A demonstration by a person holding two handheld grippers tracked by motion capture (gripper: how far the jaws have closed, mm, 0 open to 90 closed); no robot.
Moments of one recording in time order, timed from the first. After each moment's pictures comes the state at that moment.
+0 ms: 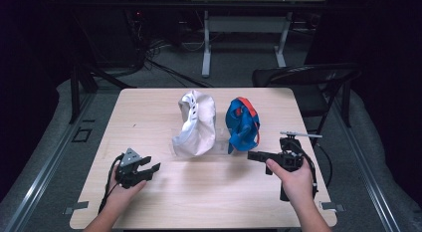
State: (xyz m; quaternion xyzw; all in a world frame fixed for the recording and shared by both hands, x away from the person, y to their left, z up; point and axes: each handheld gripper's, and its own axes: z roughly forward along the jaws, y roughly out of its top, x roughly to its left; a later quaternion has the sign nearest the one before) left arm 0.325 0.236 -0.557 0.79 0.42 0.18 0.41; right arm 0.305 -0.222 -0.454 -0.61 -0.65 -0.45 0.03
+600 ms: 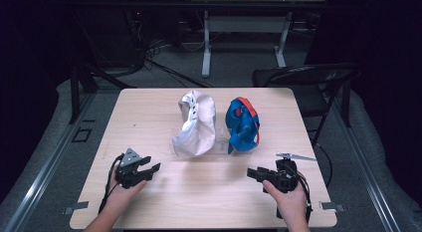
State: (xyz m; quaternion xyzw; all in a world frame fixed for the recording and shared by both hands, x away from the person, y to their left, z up) left arm 0.326 0.236 -0.558 0.79 0.42 0.18 0.40; right arm 0.280 -0.222 -0.510 -0.59 -0.67 -0.45 -0.02
